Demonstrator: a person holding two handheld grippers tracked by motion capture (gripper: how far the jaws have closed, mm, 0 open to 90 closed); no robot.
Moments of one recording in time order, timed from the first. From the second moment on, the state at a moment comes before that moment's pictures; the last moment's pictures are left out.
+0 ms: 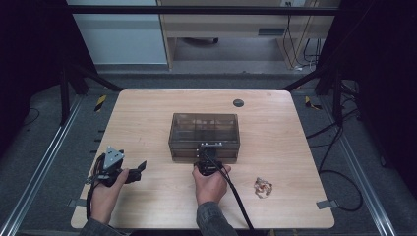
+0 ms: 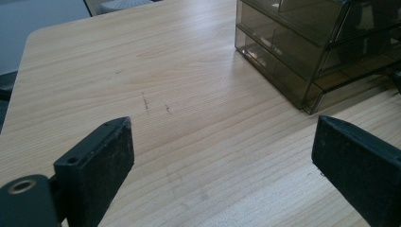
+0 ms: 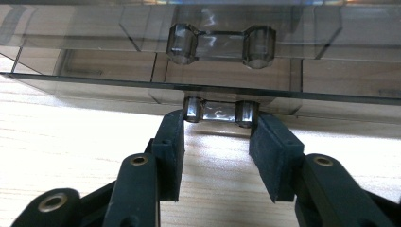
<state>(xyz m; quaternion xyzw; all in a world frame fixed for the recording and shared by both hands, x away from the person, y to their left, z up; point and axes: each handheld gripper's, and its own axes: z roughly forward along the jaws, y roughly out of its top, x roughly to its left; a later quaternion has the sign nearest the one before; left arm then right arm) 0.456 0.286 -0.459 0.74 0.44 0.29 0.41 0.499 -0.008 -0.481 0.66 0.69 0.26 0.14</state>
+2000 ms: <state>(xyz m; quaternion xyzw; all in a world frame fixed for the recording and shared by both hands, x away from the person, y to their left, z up) 0.456 0.286 -0.460 0.75 0.44 0.29 0.40 0.484 -0.008 -0.482 0.65 0.70 0.26 0.14</state>
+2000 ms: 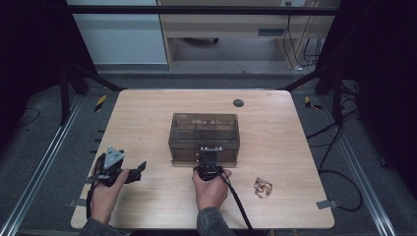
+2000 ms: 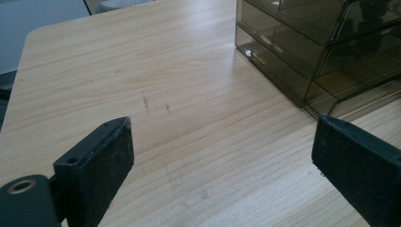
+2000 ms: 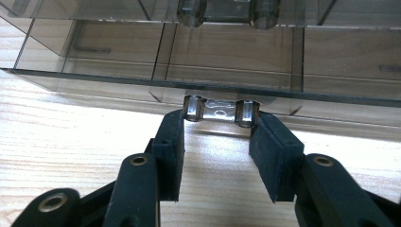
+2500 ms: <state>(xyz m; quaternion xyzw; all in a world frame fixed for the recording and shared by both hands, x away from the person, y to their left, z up) 0.456 0.285 -0.460 0.75 0.44 0.29 0.40 0.478 -0.008 -0.481 0.65 0.70 0.26 0.14</state>
